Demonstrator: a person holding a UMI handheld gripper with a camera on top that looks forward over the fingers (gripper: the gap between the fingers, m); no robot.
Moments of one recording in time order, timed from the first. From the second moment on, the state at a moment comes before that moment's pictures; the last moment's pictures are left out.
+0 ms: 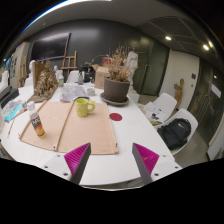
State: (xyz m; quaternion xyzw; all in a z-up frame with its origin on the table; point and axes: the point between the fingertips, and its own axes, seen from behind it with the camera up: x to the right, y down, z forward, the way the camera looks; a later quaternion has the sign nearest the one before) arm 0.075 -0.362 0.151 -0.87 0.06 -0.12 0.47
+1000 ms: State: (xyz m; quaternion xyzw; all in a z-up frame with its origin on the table) arm -0.263 -0.146 0.049 -0.84 -0.01 0.01 0.55
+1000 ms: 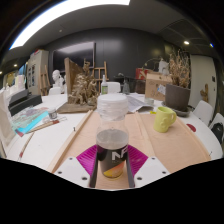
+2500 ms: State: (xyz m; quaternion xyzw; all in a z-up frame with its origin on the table) arm -0.165 0.068 0.162 -0.48 0.58 0.61 0.24
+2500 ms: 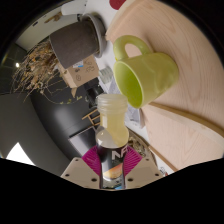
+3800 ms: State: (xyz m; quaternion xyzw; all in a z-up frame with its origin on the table) arm 0.184 0.024 0.211 -0.81 0.12 0.01 0.57
